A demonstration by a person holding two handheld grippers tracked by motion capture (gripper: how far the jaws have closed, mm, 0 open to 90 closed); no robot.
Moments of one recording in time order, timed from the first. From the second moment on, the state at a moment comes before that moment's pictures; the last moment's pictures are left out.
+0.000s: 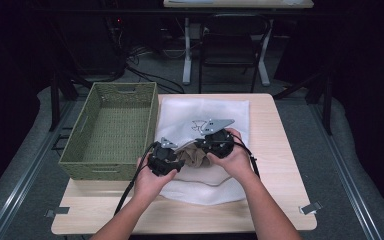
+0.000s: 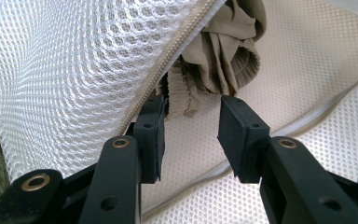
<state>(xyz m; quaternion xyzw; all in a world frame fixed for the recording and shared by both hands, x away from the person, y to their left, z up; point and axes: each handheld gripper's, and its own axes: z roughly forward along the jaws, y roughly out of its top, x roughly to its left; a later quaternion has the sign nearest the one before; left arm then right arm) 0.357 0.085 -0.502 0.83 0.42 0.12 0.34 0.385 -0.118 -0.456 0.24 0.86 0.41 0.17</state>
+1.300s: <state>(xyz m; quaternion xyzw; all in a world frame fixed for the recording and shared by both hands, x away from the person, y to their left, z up) 0.333 0.103 -0.513 0.84 0.41 0.11 0.34 0.374 -0.119 -0.443 0.23 0.86 0.42 0.19</state>
